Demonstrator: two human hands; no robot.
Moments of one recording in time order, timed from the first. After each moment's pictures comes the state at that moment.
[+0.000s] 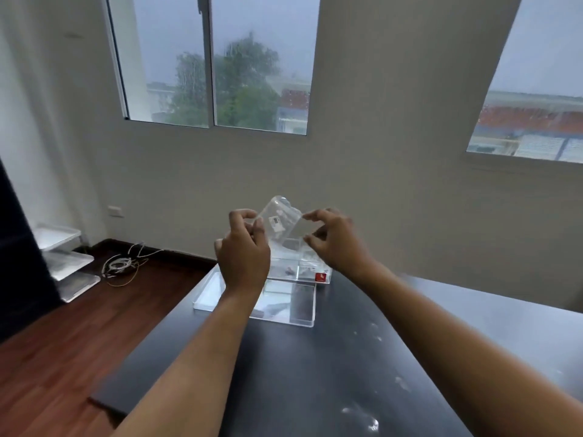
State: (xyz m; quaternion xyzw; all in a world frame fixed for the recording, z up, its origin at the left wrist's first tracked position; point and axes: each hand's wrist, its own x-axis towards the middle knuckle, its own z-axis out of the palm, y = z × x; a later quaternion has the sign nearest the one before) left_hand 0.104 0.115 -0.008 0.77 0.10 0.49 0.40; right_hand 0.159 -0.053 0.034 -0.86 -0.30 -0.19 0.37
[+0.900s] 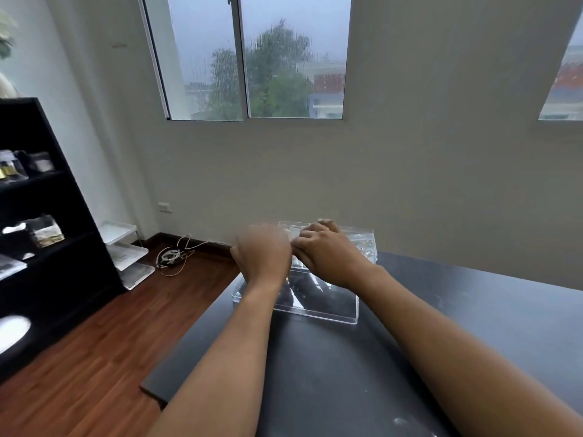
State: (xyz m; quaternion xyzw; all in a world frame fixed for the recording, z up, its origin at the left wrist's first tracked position) left_hand 0.117 0.150 -0.030 0.86 0.26 0.34 0.29; right_hand 0.176 0.015 -0.022 -0.85 -0.46 -0.26 0.05
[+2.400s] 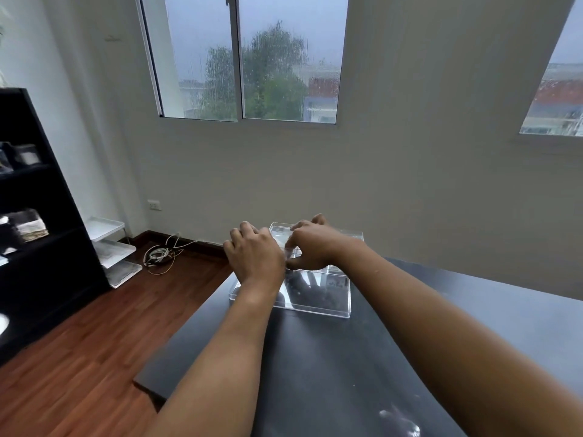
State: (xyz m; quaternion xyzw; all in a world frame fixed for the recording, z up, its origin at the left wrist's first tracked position) left_hand 0.103 0.142 -0.023 0.91 0.27 0.32 0.09; right_hand 0.182 0.029 0.016 -0.89 -0.45 -0.08 -0.03
